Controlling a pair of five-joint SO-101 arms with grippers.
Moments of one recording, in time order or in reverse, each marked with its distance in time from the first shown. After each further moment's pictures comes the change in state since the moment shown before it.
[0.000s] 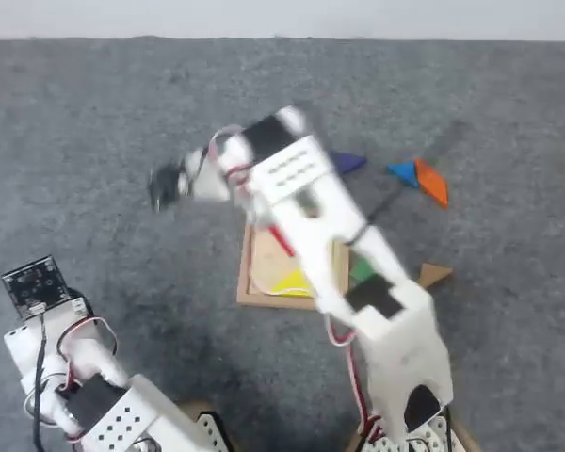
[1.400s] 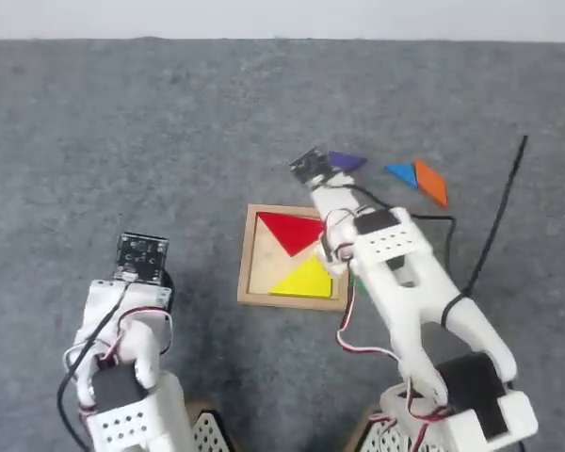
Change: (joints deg) left arm 31.6 0.0 -4.7 12.4 -6.4; right arm 13.5 -37.7 86.3 -49.5 -48.3
